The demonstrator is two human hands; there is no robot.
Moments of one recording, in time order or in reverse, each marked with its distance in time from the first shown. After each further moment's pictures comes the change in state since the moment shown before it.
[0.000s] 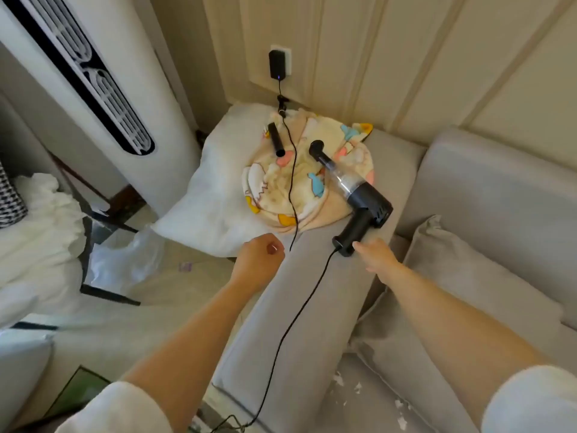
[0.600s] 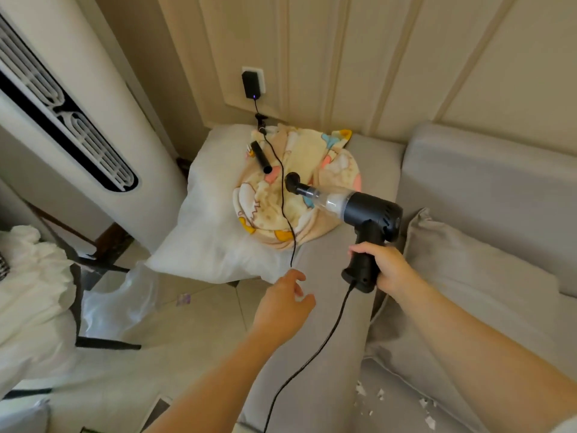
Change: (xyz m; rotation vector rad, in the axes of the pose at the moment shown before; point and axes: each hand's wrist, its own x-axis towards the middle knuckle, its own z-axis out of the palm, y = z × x) left_hand -0.025 -0.013 0.017 0.054 -0.229 0.137; right_hand -0.060 -0.011 -0.005 0.829 -0.145 -0.012
